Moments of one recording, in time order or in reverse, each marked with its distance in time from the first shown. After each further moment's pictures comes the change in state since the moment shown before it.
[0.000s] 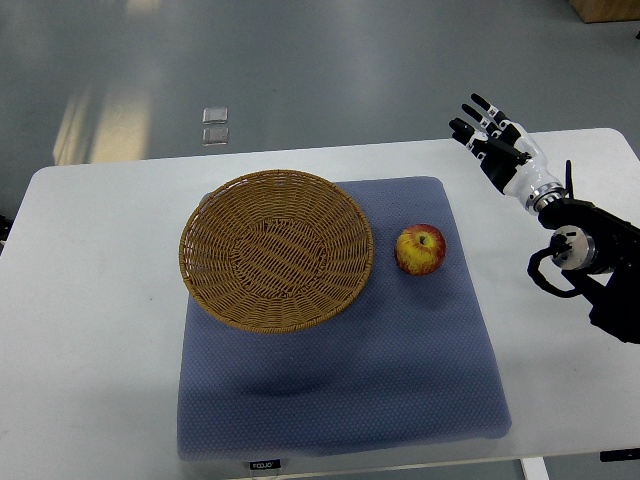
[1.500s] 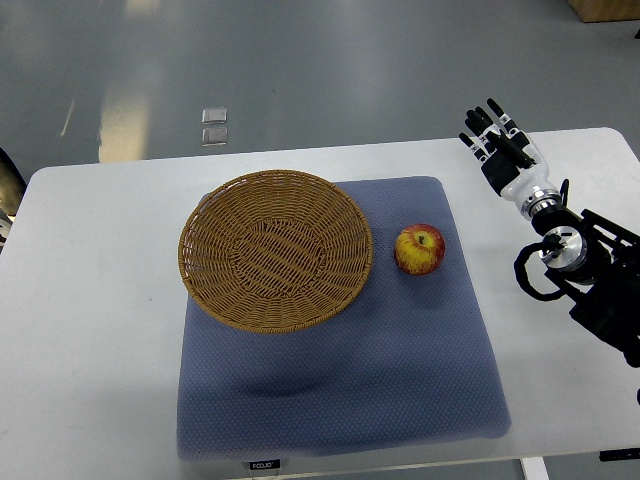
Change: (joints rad) left arm -0.001 0.000 0.000 -0.005 0.000 0.000 0.000; right arm -0.010 0.059 0.025 -0.042 0.294 -0.008 -0.012
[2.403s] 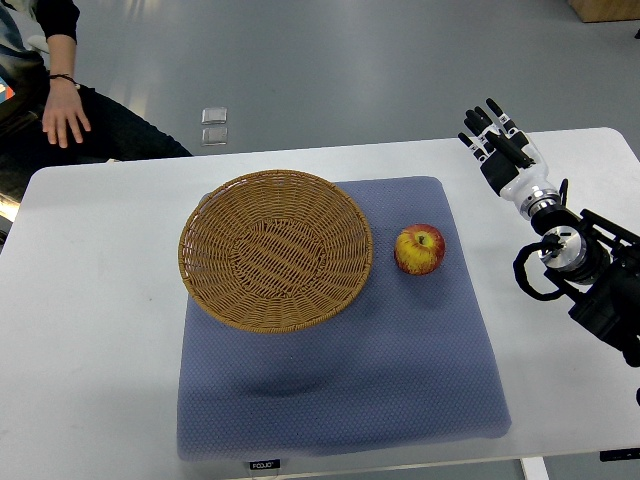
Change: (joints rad) left arm 0.001 0.000 0.000 0.002 0.000 0.000 0.001; right arm 0.001 0.002 0.000 0.000 0.000 -0.001 0.000
